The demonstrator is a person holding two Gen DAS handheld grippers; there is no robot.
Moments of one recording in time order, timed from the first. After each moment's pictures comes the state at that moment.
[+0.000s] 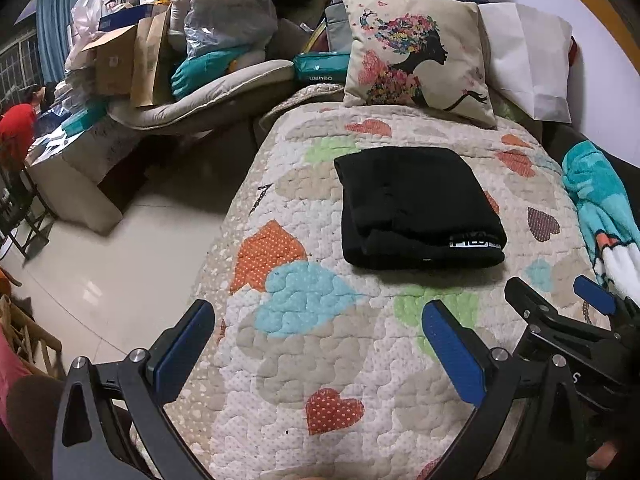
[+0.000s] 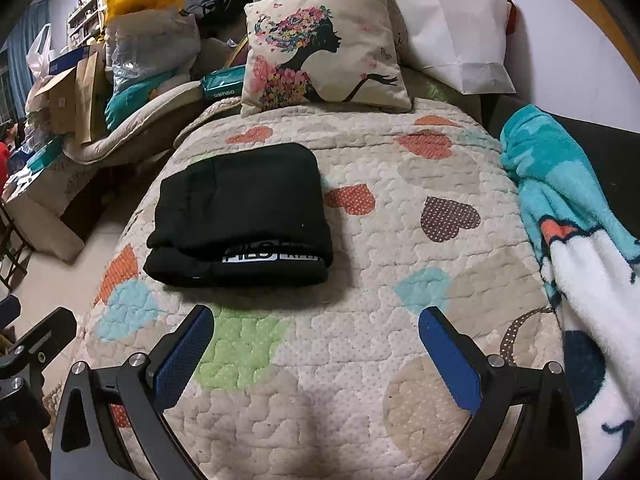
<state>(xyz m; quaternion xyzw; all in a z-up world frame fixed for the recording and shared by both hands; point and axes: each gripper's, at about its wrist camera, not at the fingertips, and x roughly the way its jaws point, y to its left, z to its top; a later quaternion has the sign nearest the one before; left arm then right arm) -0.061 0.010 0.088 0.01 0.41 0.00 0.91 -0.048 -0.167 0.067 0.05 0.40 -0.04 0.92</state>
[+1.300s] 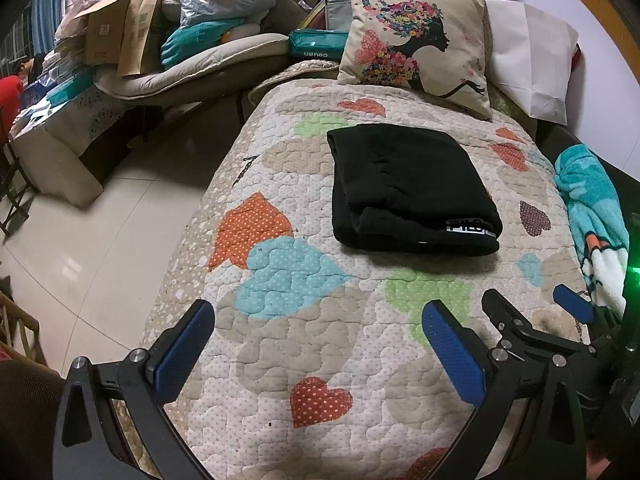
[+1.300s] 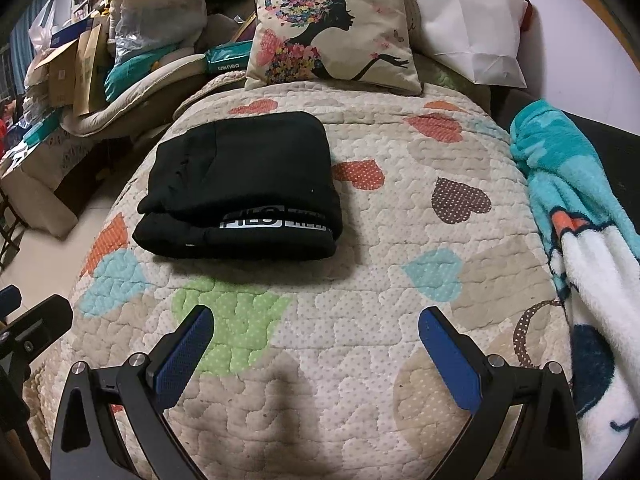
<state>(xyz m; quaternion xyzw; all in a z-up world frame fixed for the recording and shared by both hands) -0.054 0.019 0.073 -0.03 0.44 -0.02 0.90 -0.044 -0.155 0.047 0.02 0.43 -0.04 0.90</state>
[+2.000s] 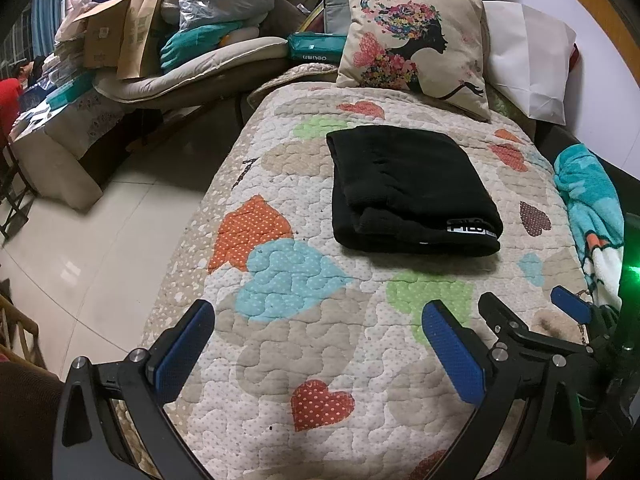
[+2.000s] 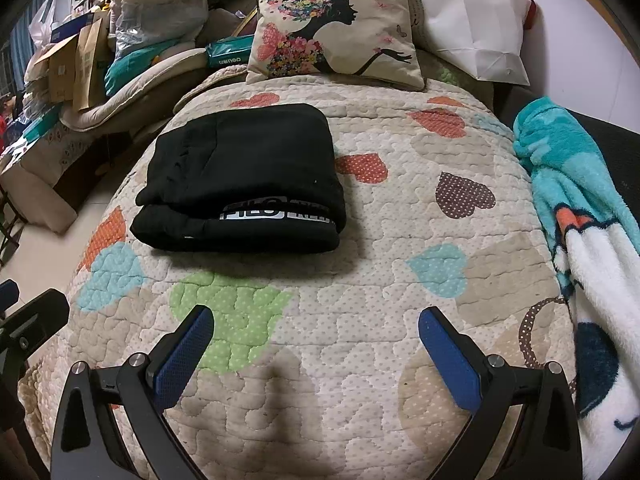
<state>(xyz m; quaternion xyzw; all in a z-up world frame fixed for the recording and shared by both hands) -0.053 0.018 0.072 -0.03 0.44 -0.02 0.90 -0.043 -0.153 0.043 0.02 0.43 -0.04 0.90</state>
